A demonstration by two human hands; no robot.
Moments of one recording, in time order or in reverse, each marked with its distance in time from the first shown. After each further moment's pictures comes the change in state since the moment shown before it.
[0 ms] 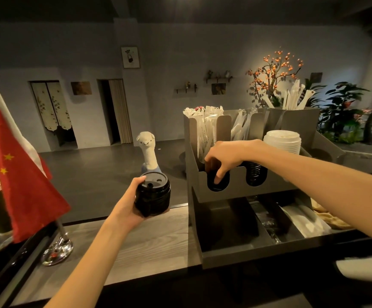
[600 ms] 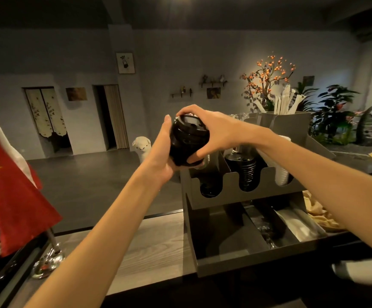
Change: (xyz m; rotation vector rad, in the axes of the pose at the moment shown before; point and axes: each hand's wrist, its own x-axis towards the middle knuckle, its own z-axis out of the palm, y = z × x) left_hand -0.038 0.049 0.151 0.224 -0.297 0.209; right_hand -0.041 -0.018 -0.056 0.423 0.518 -0.192
